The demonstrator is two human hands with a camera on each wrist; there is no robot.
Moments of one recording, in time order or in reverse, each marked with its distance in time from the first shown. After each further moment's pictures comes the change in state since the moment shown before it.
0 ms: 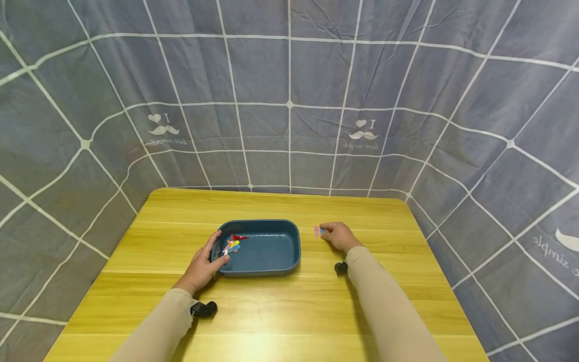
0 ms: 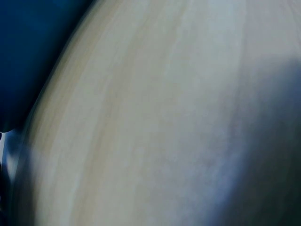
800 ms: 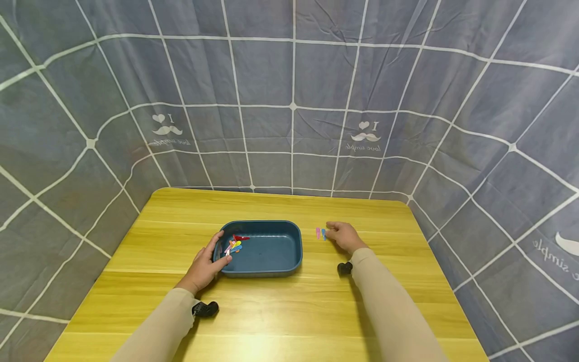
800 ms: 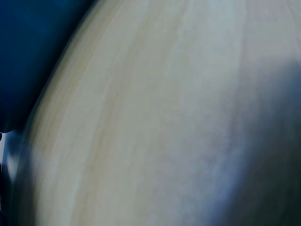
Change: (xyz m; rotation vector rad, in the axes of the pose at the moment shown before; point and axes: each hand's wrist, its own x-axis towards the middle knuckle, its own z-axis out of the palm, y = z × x) left_hand 0.001 -0.006 0.000 -0.003 0.002 -0.002; right_hand 0.002 0.012 -0.008 0.125 0.015 -0.005
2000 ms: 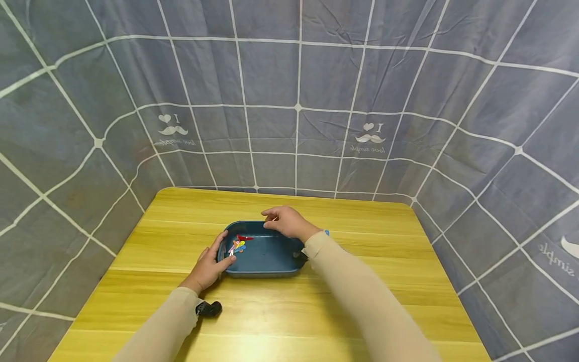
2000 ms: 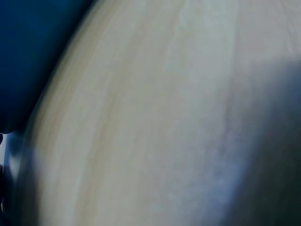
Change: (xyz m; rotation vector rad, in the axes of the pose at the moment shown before) left_hand 0.001 0.001 0.000 -0.017 -0.014 -0.007; right_hand 0.002 -0.190 0.076 -0.214 -0.236 -0.396
